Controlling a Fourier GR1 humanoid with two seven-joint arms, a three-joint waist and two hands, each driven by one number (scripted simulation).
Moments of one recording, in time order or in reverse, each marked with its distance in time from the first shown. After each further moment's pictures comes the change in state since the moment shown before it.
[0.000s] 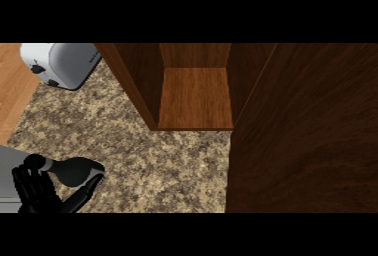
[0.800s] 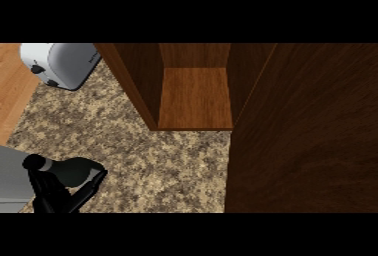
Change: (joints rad) left arm -0.107 0.006 0.063 0.233 0.058 -0.103 -0.098; right arm -0.025 0.010 0.009 -0.002 0.004 0.000 0.031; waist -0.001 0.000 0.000
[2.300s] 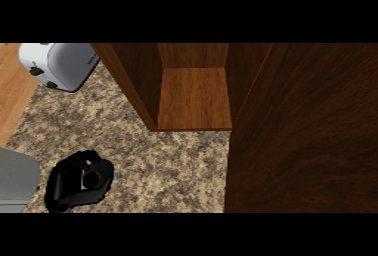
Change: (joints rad) left arm -0.141 0.217 -0.178 0.185 -0.145 -0.430 -0.069; right arm 0.045 0.028 -0.002 0.013 0.004 0.044 -0.060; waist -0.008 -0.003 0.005
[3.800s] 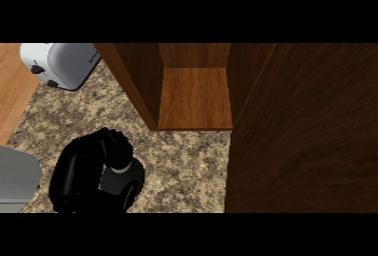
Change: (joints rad) left arm 0.004 -0.079 -0.236 -0.787 -0.120 0.204 0.589; right arm -0.005 0.013 -0.006 -0.002 -0.001 0.001 0.022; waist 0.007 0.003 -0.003
